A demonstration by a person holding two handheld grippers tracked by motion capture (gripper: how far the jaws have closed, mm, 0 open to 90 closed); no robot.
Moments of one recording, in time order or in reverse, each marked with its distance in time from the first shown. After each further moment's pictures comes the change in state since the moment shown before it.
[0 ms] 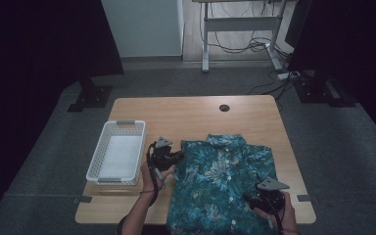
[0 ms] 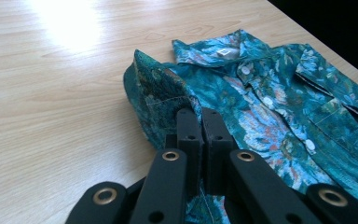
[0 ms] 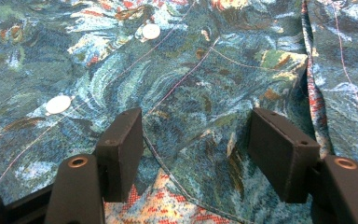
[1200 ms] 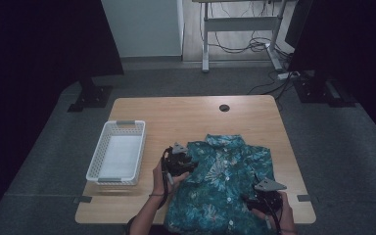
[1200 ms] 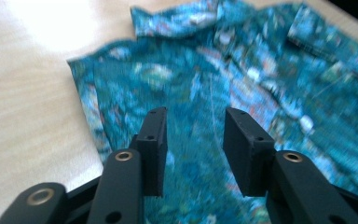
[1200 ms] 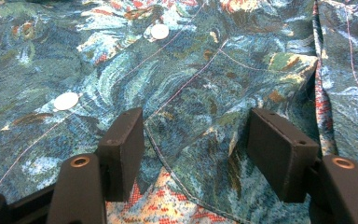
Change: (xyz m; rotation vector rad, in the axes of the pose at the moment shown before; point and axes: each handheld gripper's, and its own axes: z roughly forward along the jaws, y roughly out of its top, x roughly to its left) left arm -0.024 -0.018 0.035 0.092 -0.014 0.093; right arm 0.006 0.002 0.002 -0.002 0.027 -0.022
